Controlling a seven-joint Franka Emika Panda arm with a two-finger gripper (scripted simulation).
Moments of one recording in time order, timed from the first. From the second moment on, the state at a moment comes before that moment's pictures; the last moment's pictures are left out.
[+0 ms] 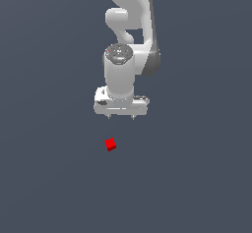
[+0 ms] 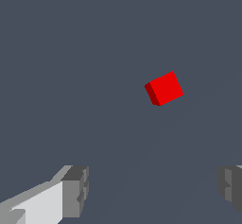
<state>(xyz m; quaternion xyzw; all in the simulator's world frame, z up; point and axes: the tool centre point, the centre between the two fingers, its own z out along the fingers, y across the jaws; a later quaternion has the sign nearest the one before) -0.002 -0.021 0.158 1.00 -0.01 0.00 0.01</state>
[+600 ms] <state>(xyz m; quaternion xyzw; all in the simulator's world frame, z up) 0.004 -0.028 0.143 1.00 0.01 0.00 0.01</state>
